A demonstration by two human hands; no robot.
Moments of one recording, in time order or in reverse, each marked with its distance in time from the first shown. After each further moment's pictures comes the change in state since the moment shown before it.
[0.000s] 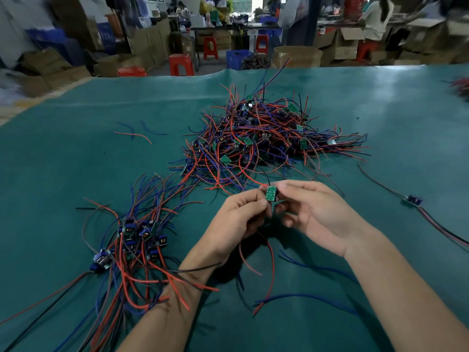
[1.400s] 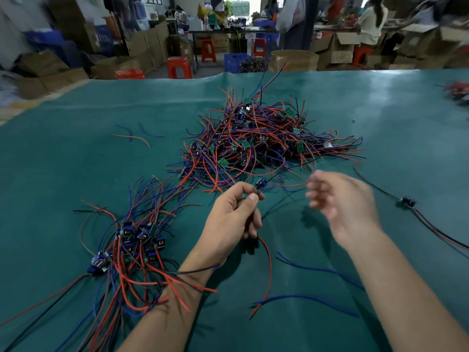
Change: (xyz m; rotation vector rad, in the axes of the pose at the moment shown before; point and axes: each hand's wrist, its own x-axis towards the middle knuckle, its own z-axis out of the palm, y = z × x) left_hand 0.002 -0.007 -0.003 0.093 0.133 0.063; right_hand 0.002 -0.010 -0.023 0.049 0.625 -0.226
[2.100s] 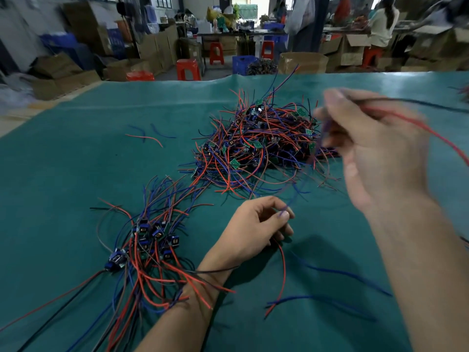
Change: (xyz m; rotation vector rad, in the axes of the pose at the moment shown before) left_hand -0.003 0.002 0.005 0.159 -0.157 -0.030; right_hand -0.040 -0.075 0.056 0.145 -0.321 -0.541
